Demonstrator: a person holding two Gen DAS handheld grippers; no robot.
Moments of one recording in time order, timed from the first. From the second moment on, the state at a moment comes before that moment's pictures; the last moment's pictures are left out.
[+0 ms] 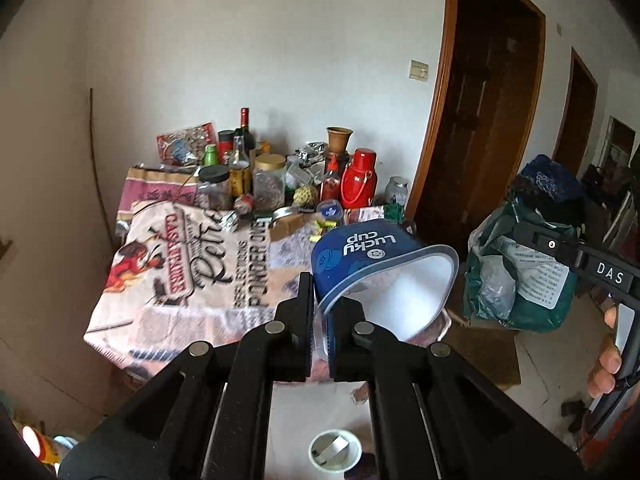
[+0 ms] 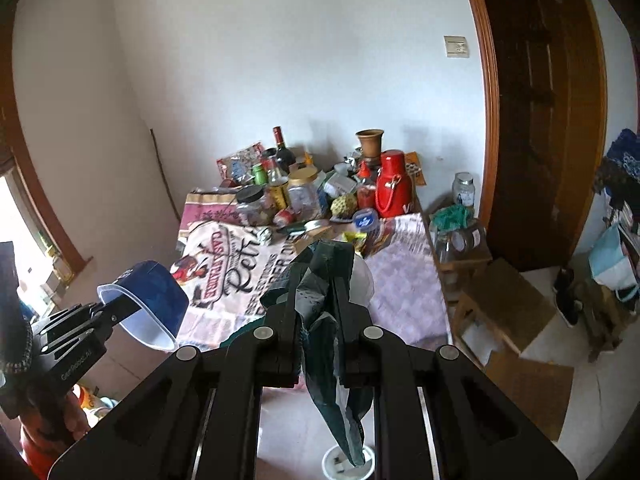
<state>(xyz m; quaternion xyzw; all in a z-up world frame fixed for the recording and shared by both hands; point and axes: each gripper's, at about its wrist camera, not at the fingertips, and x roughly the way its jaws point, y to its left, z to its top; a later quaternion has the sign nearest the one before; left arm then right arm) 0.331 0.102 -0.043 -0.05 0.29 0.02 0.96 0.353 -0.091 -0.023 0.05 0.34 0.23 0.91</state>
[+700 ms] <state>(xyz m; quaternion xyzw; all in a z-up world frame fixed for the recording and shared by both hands) 0.261 0.112 -0.108 -0.07 0.38 0.00 0.92 0.268 -0.062 -0.073 0.03 0.43 0.22 0.88</state>
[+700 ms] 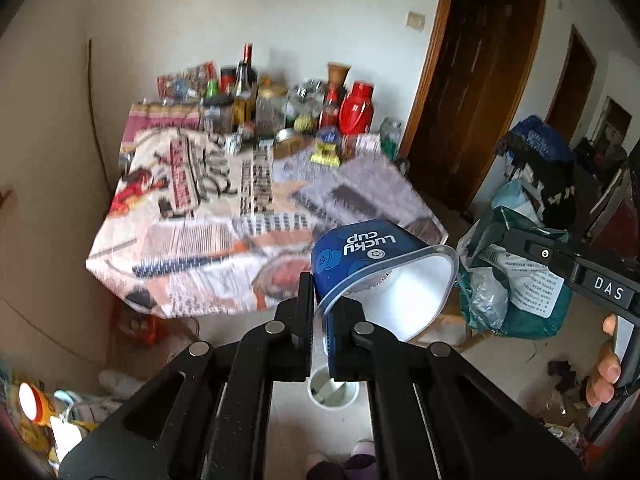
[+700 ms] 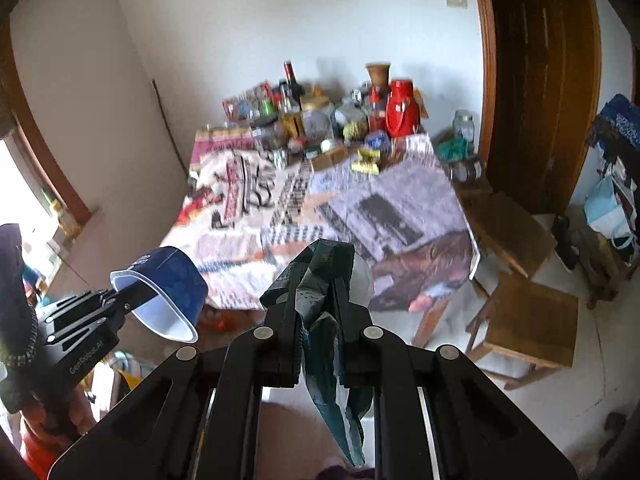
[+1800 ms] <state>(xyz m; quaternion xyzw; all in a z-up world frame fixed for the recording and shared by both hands) 0.331 0.079 -0.548 -0.14 0.63 0.05 0.76 0.328 -0.070 -0.499 -0.03 0.66 0.23 0.72</state>
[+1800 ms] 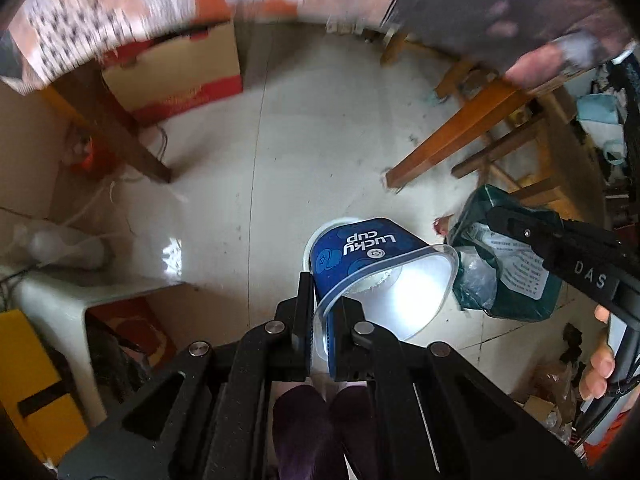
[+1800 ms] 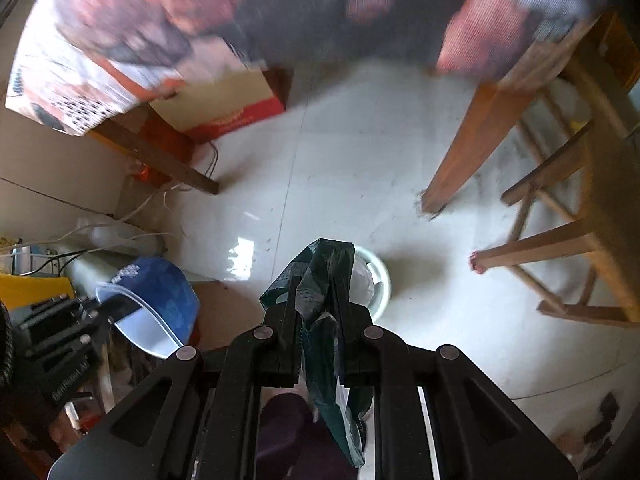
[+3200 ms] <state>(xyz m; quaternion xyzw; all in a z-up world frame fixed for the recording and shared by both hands) 0.356 0.031 -0.423 -0.15 0.61 0.00 0.78 0.328 -0.109 -0.383 0.02 0.64 0.18 0.74</state>
